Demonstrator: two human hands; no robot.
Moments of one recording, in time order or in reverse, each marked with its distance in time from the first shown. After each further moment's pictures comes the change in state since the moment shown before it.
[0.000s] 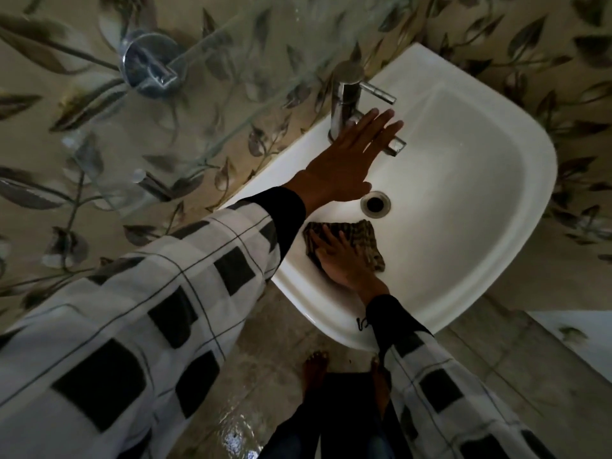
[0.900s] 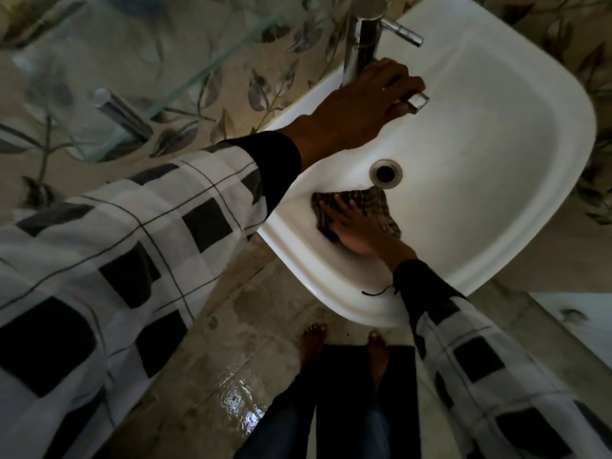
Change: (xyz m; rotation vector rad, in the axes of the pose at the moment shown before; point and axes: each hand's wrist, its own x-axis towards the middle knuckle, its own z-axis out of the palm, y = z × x) left_hand 0.012 -0.007 -0.005 -0.039 0.126 0.014; right_hand 0.008 0.030 -0.012 -0.072 -0.001 -0.105
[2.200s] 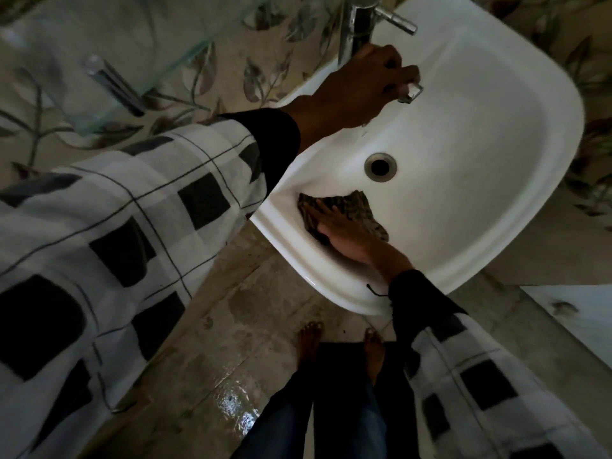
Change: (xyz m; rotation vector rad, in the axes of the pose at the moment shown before) left_hand 0.011 0.004 -0.015 -0.002 -0.065 -0.062; right_hand -0.035 -0.033 0.002 0.098 -0.080 -0.059
